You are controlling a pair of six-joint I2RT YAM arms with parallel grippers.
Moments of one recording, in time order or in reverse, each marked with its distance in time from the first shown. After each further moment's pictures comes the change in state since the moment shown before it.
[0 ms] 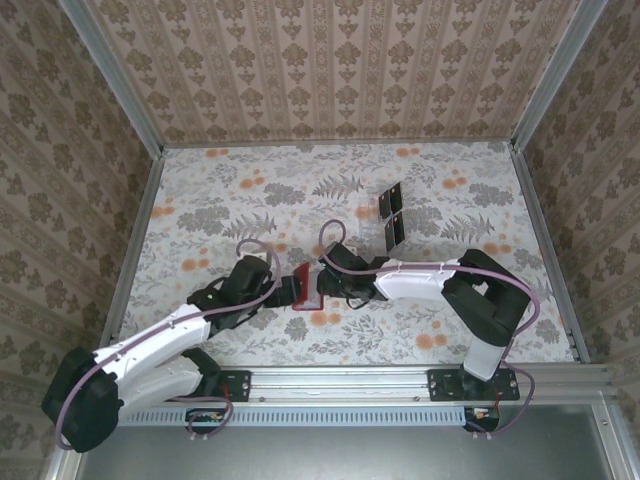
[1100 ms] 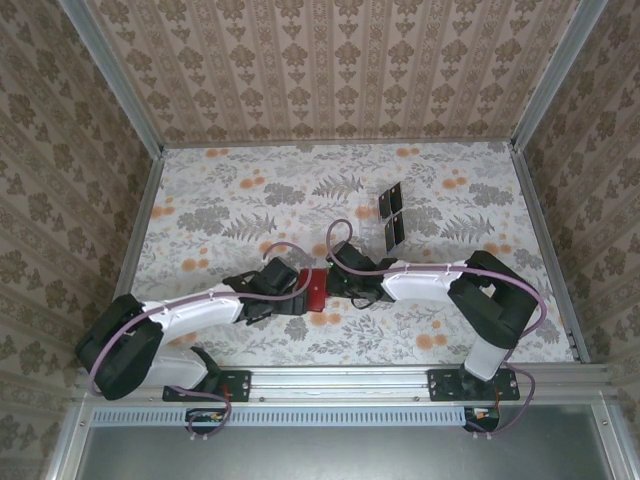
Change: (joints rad) left arm -0.099 0.313 0.089 -0.010 -0.089 0.065; right arm -0.032 -0.050 -0.071 0.061 -0.045 0.005
